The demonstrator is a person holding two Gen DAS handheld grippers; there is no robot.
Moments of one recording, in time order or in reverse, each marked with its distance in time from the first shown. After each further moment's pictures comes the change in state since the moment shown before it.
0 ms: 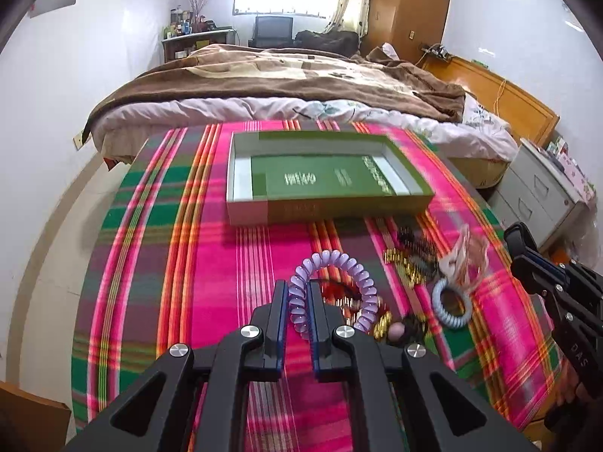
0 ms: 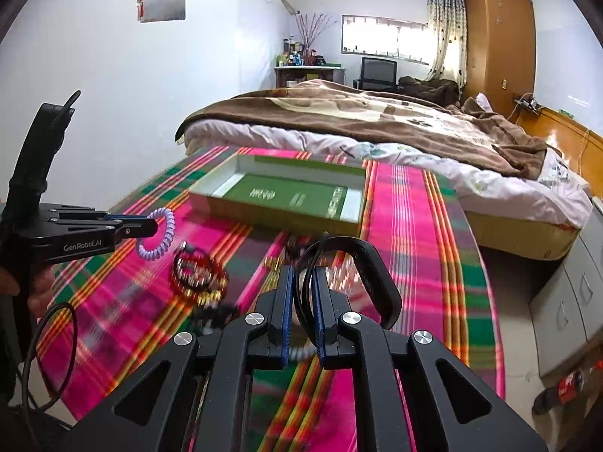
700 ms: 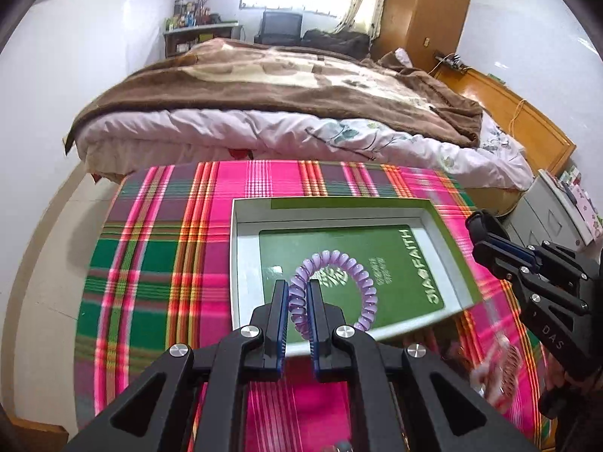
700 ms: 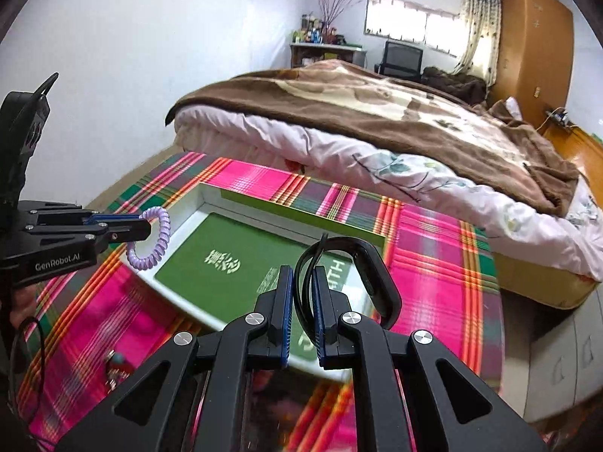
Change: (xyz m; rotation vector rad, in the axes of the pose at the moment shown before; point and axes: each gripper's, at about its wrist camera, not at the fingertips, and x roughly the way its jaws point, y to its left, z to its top) left arm 0.089 0.032 0.113 -0.045 0.033 -0.016; right arm 0.144 -0.023 0.096 -0.083 0.137 0.050
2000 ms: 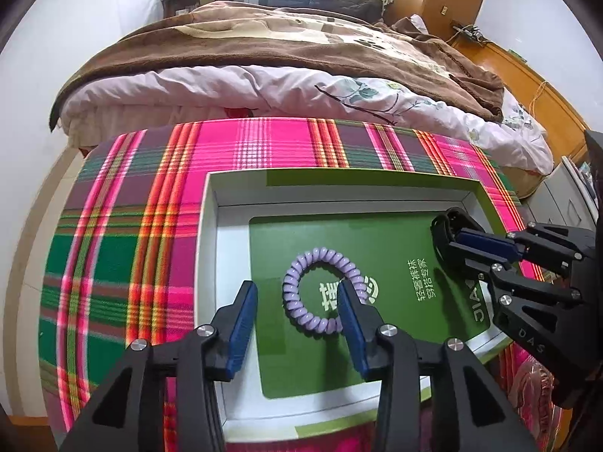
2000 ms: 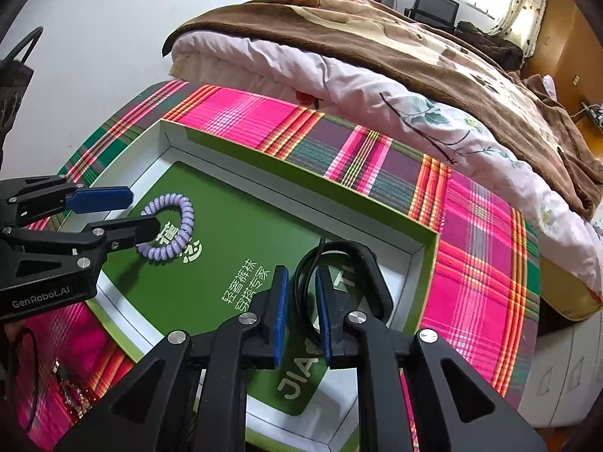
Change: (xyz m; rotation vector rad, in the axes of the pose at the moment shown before) left arm 0.078 -0.003 0.011 -0.012 0.138 0.040; right arm 0.075 -0.005 0.016 -0.072 0.233 0.018
